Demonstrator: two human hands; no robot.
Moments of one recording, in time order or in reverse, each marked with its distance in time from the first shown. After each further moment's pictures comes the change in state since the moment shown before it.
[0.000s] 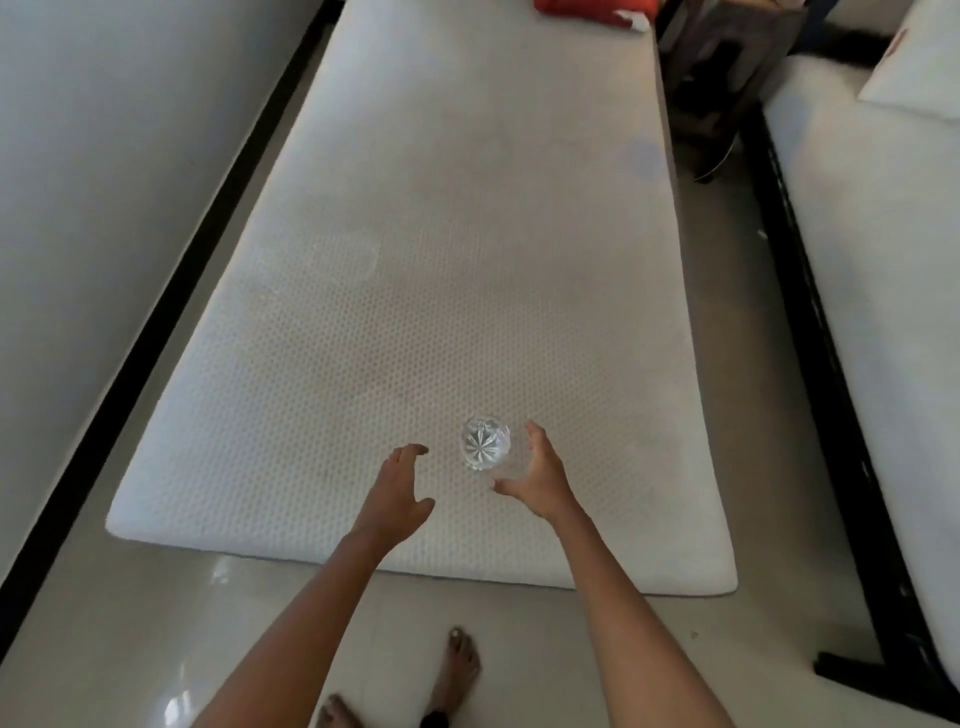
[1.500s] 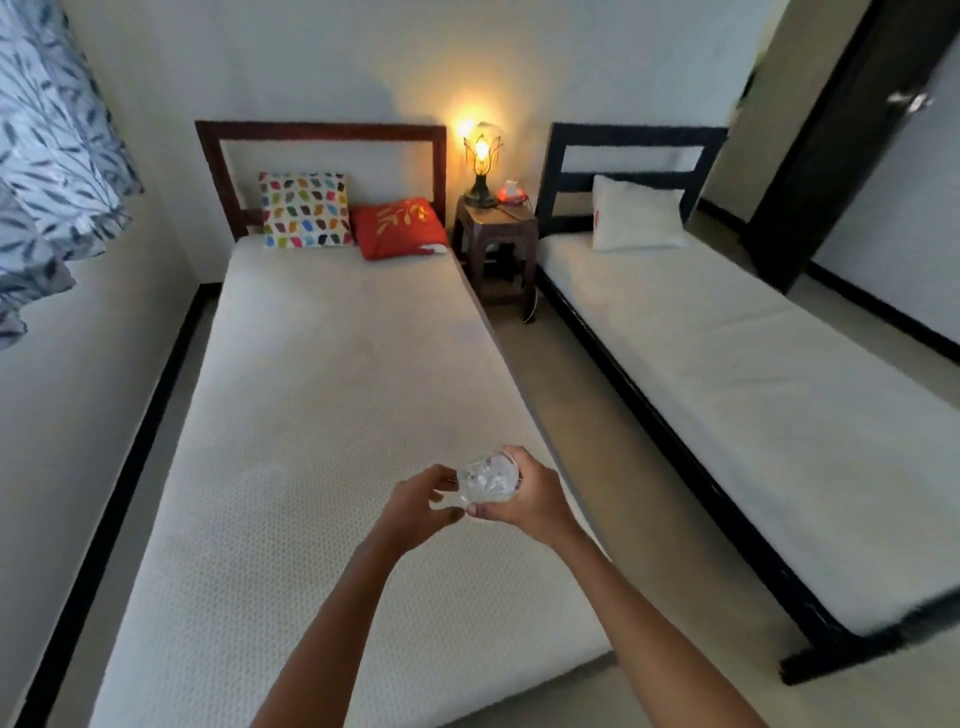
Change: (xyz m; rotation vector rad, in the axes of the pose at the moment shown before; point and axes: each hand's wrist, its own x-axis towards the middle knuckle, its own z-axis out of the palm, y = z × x) left_hand -0.032 0.257 -0.100 0.084 -0.115 0.504; right_hand -0.159 -0.129 -0.179 0.011 0.441 -0.296
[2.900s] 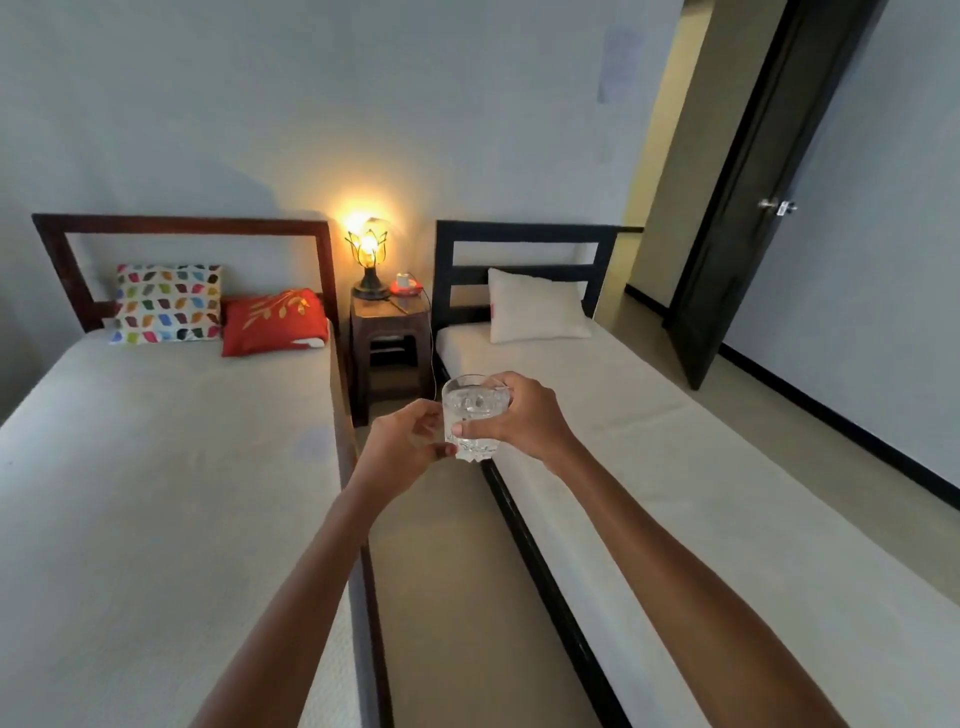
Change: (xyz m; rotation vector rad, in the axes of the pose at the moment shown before) left_hand 0.326 0.375 0.151 -0.061 0.320 0.231; right_hand 0.197 0.107 -0.471 -0.079 0.200 -0.172
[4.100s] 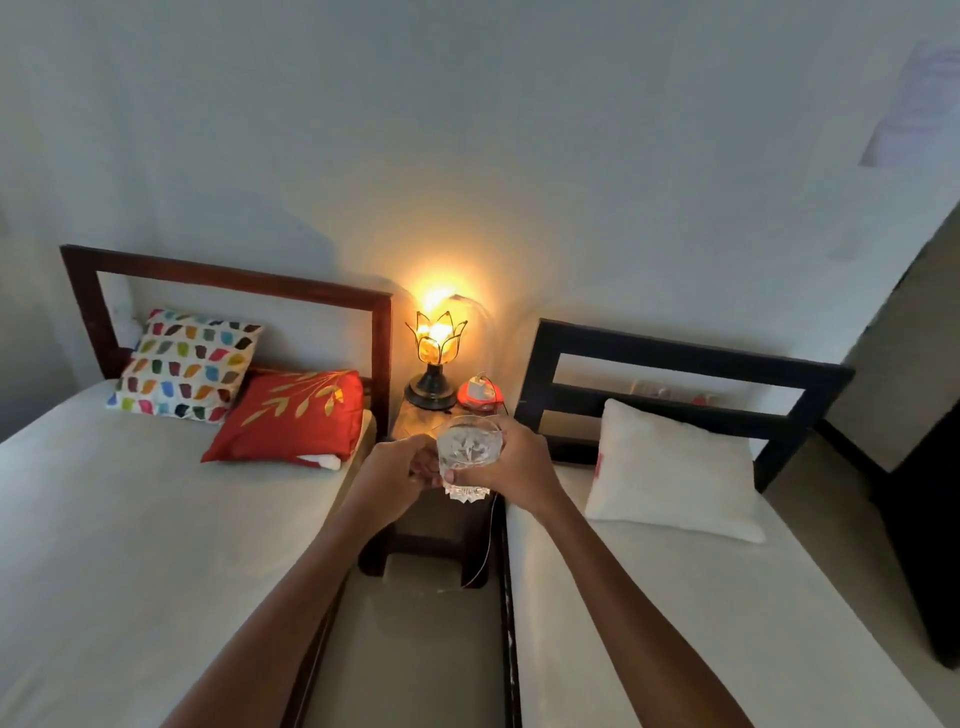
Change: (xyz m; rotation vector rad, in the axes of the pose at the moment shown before) left_hand 0.676 -0.221 0.023 0.249 0.151 -0.188; right_hand 0.743 0.151 0.096 0.021 -0.256 -0.209
